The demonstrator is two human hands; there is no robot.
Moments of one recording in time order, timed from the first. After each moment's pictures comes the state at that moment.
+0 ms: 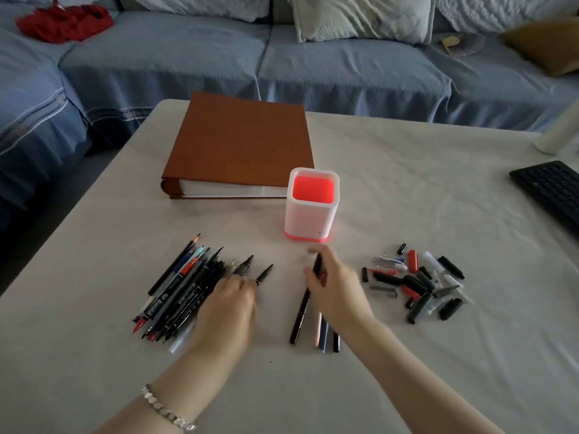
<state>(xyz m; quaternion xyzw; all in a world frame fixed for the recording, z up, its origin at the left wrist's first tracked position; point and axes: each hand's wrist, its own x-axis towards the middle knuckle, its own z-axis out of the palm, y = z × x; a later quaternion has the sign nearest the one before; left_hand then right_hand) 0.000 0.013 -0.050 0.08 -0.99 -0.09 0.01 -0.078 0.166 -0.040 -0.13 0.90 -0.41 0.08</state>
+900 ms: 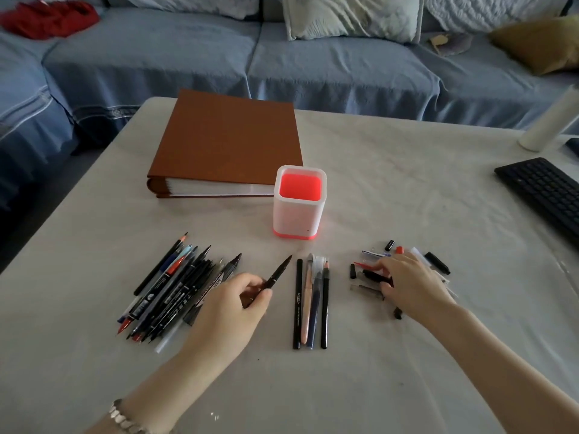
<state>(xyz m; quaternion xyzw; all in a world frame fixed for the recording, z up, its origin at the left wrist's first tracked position) 0.003 0.041 -0.012 0.17 -0.86 -0.47 0.03 -0.126 0.279 -0.034 -0.17 0.98 -0.05 0.11</state>
